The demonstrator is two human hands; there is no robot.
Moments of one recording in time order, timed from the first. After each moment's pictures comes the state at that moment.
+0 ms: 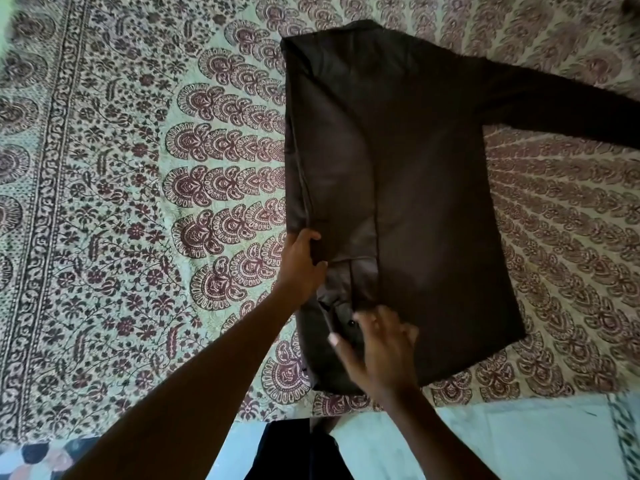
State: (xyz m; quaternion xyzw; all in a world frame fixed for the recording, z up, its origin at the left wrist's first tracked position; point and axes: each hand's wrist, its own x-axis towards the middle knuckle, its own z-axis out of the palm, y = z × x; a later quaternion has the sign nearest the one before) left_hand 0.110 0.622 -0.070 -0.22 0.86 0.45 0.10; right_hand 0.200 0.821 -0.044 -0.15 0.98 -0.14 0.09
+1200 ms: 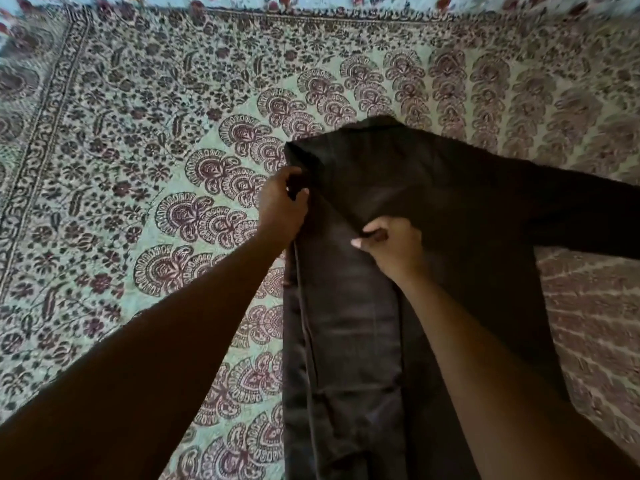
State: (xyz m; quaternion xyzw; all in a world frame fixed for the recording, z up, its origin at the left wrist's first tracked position) left_hand -0.231 0.485 -0.085 -0.27 0.84 0.47 -0.08; right_hand -0.235 0.695 -0.075 -0.01 0.92 -0.36 0.16
